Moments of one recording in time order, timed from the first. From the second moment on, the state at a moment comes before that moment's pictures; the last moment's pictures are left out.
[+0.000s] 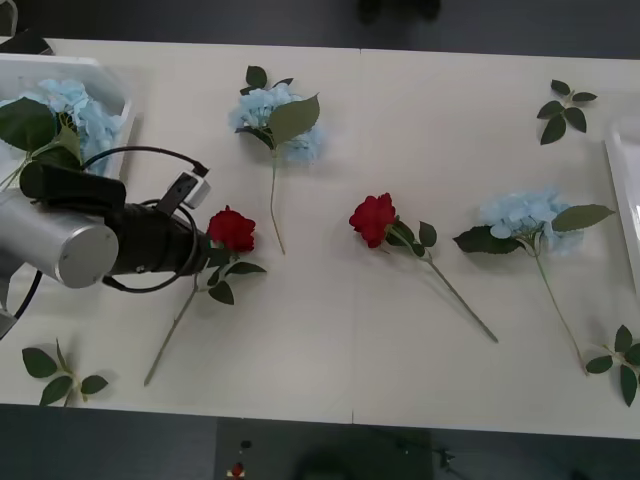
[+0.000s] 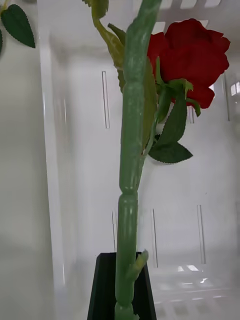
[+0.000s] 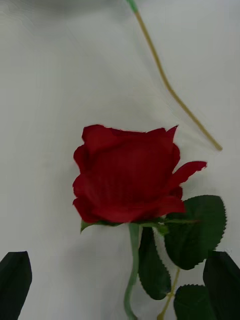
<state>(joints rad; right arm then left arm) -0.28 -1.30 0.18 -1.15 -1.43 0.80 1.75 -0.33 0.71 -0.36 -1.72 0.81 1.00 -1.72</state>
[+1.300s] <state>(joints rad) -0.16 -1.30 0.17 -1.46 -1.87 0.89 2.05 -0.27 0.57 -0.36 -1.64 0.58 0.96 -1.72</state>
